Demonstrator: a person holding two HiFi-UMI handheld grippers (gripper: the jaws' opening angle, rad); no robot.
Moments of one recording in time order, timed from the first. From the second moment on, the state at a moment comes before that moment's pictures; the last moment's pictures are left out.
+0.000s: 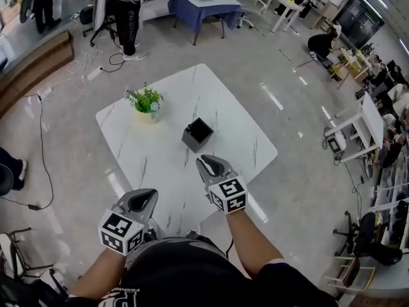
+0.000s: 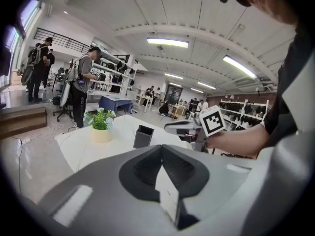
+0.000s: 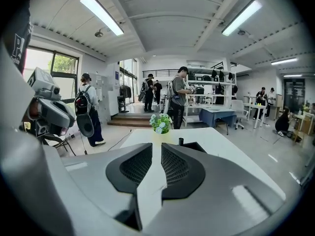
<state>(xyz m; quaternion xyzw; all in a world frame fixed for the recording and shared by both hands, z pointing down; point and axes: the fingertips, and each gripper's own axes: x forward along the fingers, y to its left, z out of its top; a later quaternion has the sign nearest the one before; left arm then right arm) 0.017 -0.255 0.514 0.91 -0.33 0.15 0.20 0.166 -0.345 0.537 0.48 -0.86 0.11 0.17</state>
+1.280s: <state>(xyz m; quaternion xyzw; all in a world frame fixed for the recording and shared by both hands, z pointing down) -0.025 -0.259 0.530 0.87 -0.40 0.16 0.24 0.163 -0.483 0.614 0.48 -0.83 0.17 0.24</state>
